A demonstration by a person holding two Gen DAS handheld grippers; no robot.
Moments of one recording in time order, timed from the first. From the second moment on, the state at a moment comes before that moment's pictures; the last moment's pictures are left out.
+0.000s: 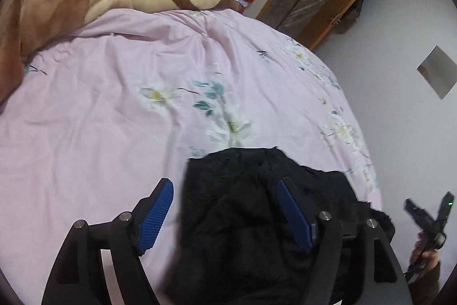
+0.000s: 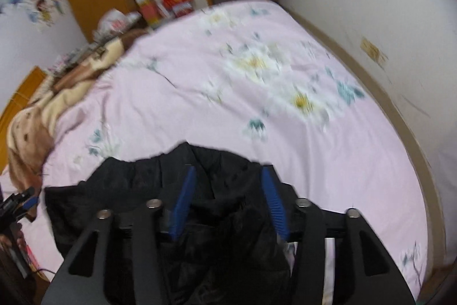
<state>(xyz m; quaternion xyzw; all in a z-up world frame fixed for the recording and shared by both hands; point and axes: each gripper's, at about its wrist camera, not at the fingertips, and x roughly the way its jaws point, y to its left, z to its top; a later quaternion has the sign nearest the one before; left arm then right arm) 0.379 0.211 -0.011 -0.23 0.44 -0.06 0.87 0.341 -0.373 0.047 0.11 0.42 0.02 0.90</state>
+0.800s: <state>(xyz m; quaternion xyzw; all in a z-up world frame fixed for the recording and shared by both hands) 0.419 0.138 -0.076 -0.12 0.51 -0.16 0.83 0.351 -0.370 -0.042 0.05 0.49 0.16 0.85</state>
